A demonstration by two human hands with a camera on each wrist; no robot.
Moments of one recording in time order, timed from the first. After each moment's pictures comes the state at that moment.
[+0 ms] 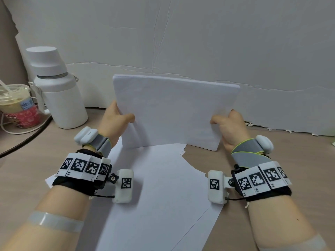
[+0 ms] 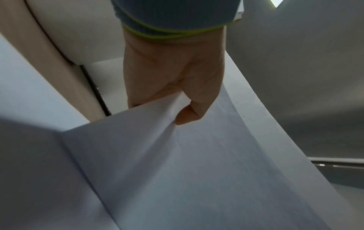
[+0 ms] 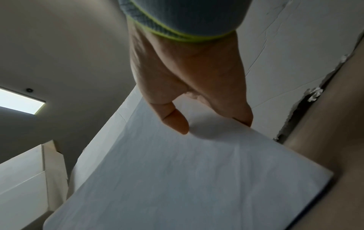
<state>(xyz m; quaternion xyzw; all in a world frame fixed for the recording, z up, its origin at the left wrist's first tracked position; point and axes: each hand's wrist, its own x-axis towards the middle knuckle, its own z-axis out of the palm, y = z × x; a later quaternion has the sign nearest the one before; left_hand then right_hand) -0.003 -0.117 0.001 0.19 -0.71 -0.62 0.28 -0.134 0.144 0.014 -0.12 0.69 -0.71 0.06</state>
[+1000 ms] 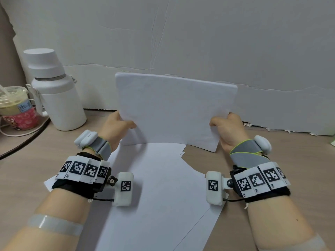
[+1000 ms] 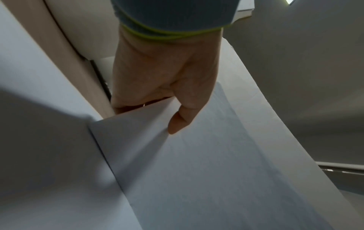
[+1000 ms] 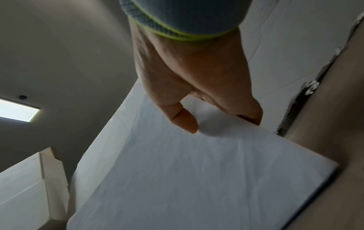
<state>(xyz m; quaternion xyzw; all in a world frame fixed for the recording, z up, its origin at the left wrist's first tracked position) -0.008 -0.117 -0.012 0.24 -0.69 -0.65 0.22 -0.133 0.145 0.013 -0.10 0.69 -0.71 0.08</state>
